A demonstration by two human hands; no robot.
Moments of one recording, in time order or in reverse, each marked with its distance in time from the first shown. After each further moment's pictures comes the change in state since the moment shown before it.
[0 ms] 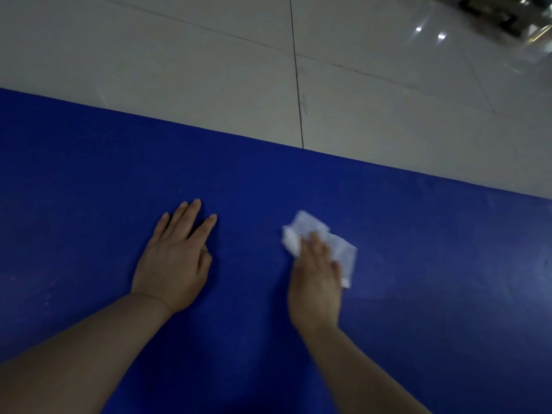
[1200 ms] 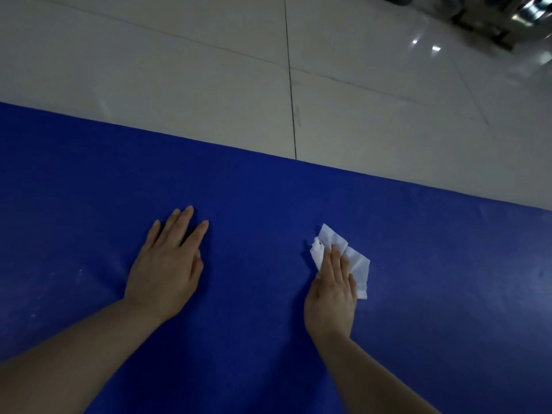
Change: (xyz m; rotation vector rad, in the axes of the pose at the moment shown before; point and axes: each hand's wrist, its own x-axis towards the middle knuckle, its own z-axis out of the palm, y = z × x) left_hand 0.006 0.002 -0.001 -0.029 0.021 -0.013; right_hand 0.005 0.032 -0.008 0.101 0.024 0.139
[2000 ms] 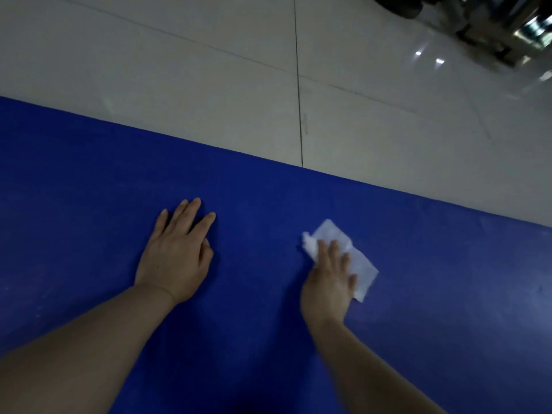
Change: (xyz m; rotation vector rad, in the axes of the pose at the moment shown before) left_hand 0.023 -0.001 0.000 -0.006 0.018 -0.049; right_hand 0.026 -0.028 -0.003 -0.100 0.015 0.072
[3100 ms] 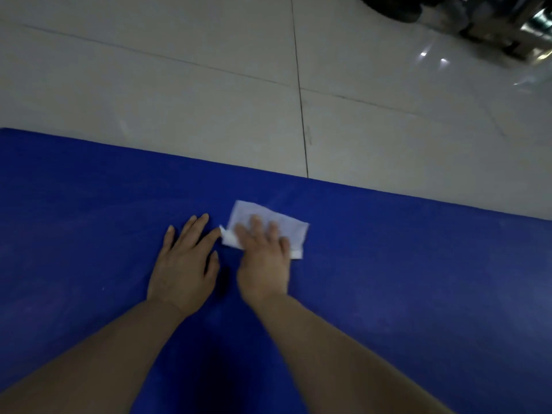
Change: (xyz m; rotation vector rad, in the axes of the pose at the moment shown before) left_hand 0.003 -0.004 -0.002 -0.014 -0.022 -0.010; right_hand 0.011 -0.101 0.021 -0.004 -0.155 -0.504
